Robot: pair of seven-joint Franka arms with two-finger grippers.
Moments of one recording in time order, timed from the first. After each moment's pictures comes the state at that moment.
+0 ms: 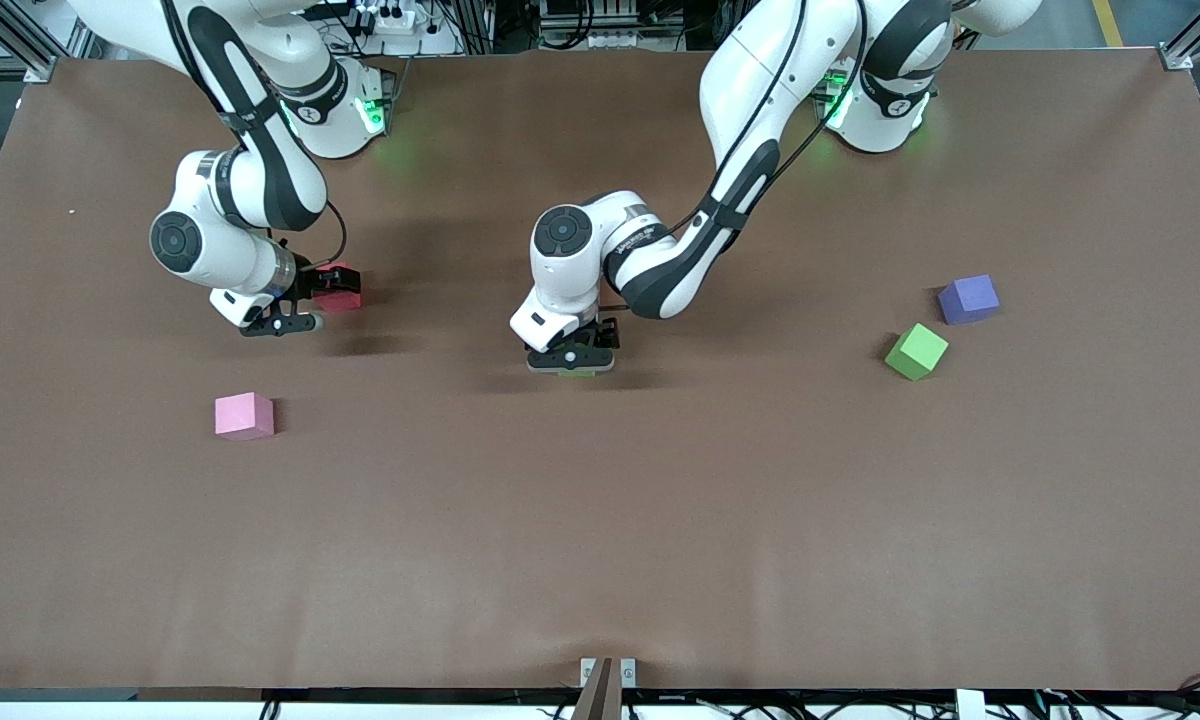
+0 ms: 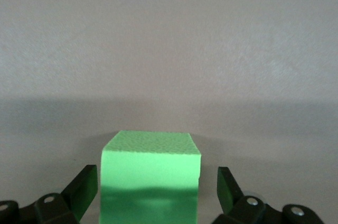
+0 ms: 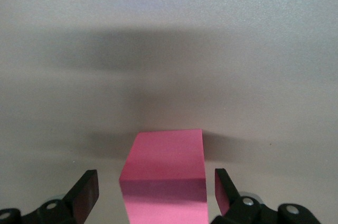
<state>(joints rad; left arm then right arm) -0.79 0.88 -0.13 -1.35 0.19 2.32 -1.04 0.31 0.14 -0.21 -2.54 0.23 2.40 -0.16</state>
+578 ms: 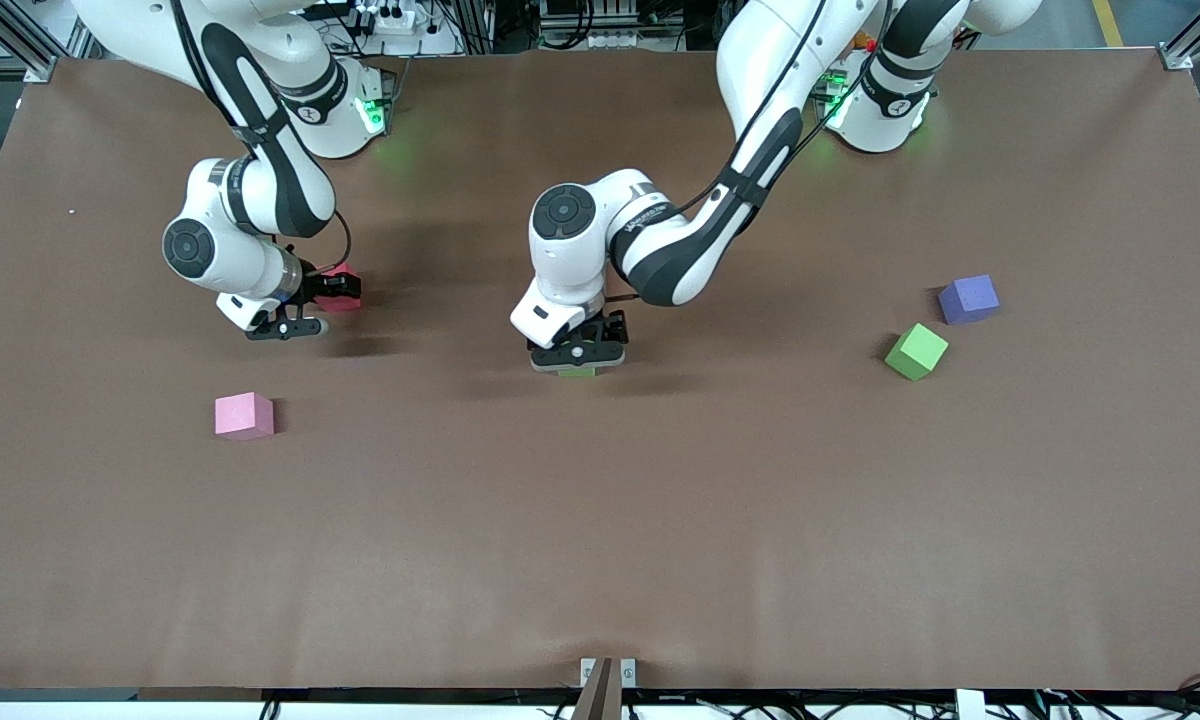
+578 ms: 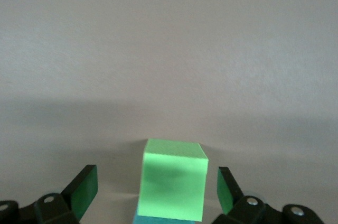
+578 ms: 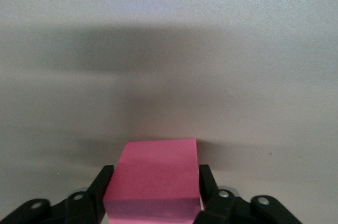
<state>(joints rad) -0.76 0.78 -0.12 -1.34 0.19 2.18 -1.06 0.33 0.17 -0.22 -2.54 0.23 2.44 -0.16</state>
